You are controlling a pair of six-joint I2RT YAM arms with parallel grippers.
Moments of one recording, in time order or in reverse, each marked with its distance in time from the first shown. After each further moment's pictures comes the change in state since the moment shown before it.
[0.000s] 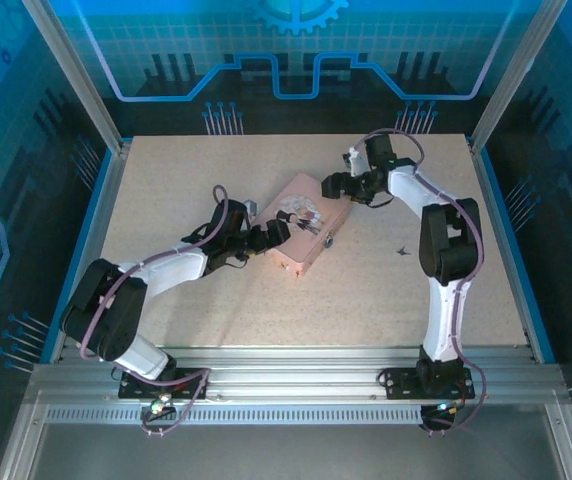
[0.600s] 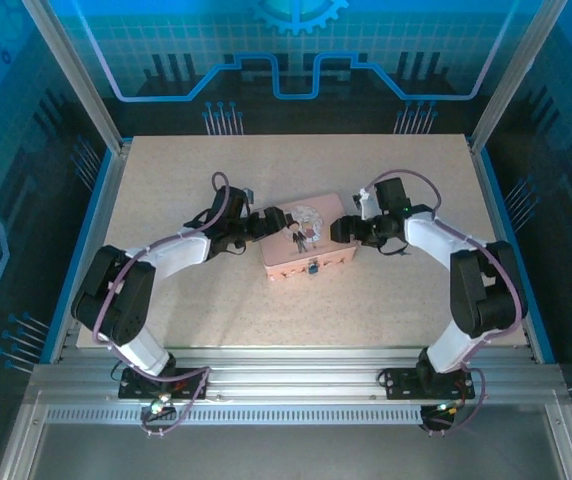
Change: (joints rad) left arm 0.057 0.142 0.182 -0.087 -0.039 0.080; right arm 0.054 -0.443 -0.594 0.166 0.062 0.108
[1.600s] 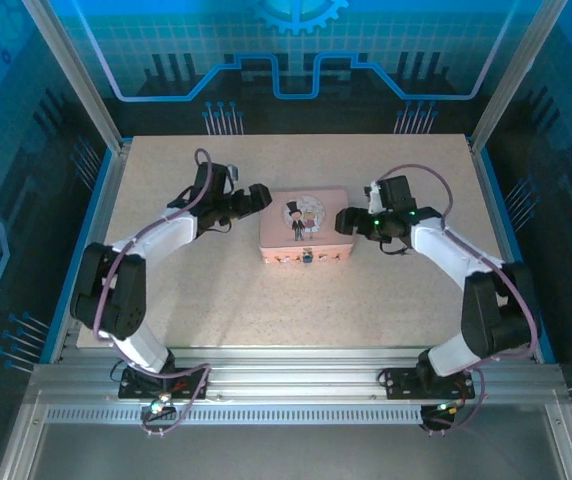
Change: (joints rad) left arm 0.121 -0.071 0.100 -0.144 0.024 0.106; right arm -0.002 -0.179 -0.018 -0.046 0.258 0.117
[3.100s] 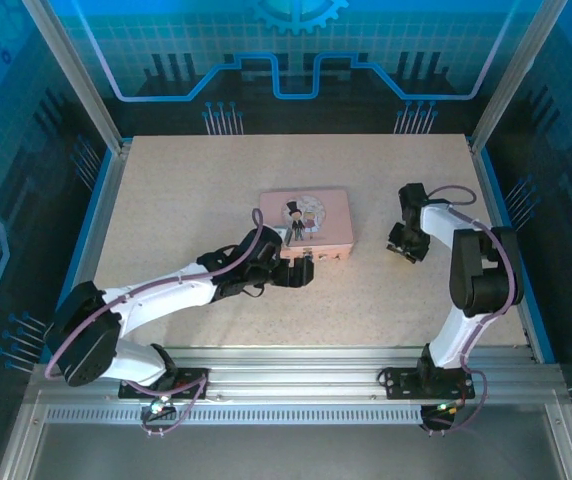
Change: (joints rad) left arm -0.525 -0.222 -0.257 -0.020 -0.199 -0.038; right arm -0.198 0.324 0.097 -0.270 0.278 0.240
